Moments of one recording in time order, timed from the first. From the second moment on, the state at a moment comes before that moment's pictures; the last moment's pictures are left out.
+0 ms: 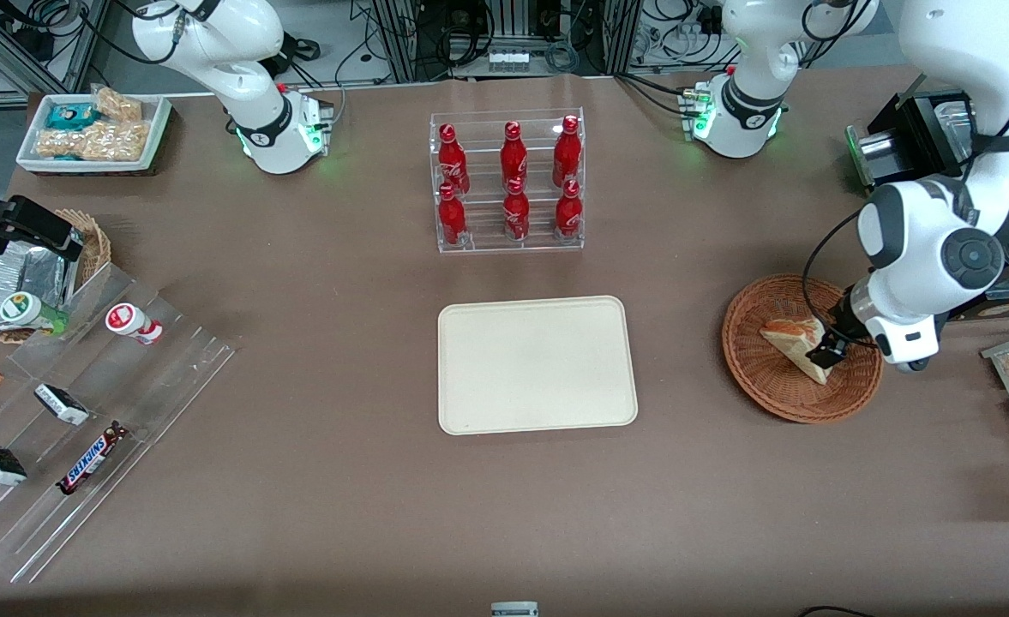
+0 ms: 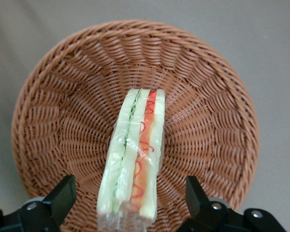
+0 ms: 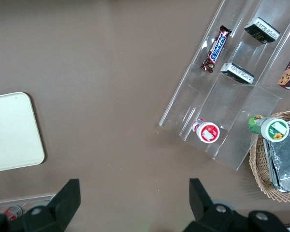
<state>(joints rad) -0.01 0.23 0.04 -2.17 0.00 2.33 -0.98</state>
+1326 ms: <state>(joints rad) -0.22 0.30 0.03 -1.93 -0.08 2.11 -1.03</state>
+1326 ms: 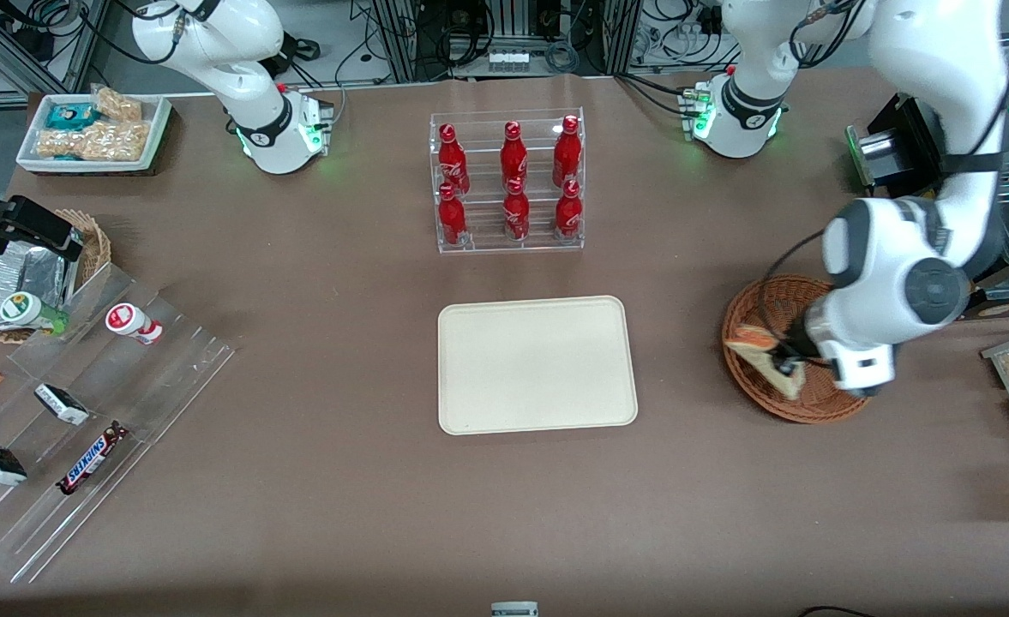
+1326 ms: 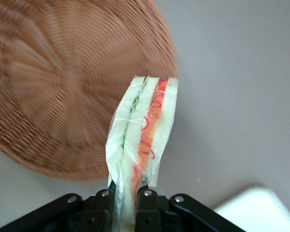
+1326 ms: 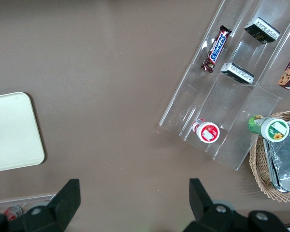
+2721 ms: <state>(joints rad) -0.73 0.74 0.03 -1.50 -0.12 2.27 -0.88</state>
